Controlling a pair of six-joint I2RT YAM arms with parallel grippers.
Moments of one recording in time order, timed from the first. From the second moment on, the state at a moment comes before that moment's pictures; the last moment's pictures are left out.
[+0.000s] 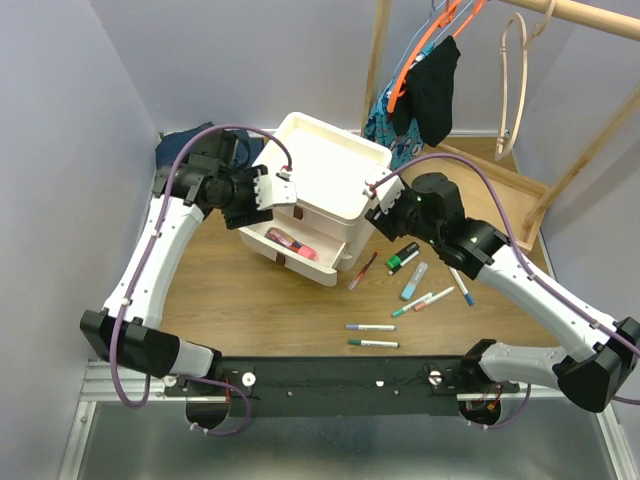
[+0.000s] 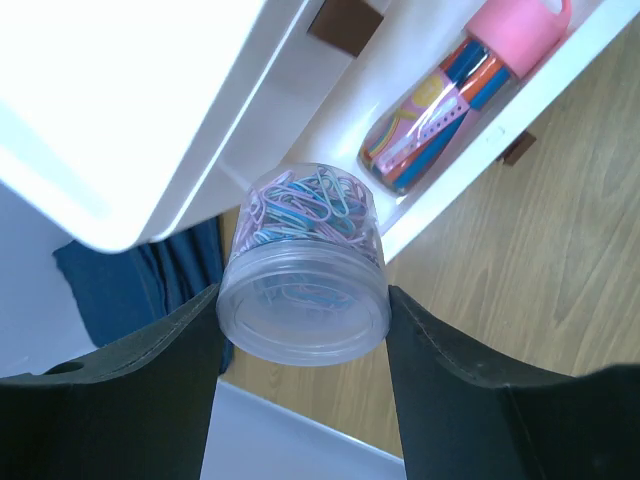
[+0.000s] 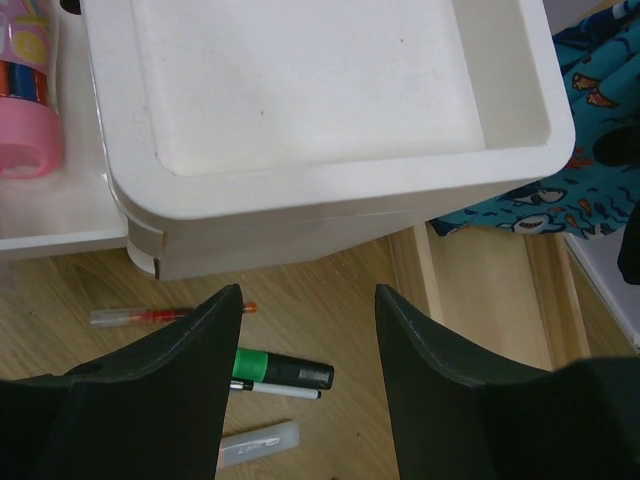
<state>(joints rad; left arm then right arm) -0.26 1.38 1.60 -1.19 0.34 1.15 0.70 1.18 1.13 -0.40 0.06 -0.46</state>
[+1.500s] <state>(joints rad) -0.30 1.61 1.59 -1.14 0.15 1.03 0.62 1.11 1.06 -0.40 0.05 -0.43</state>
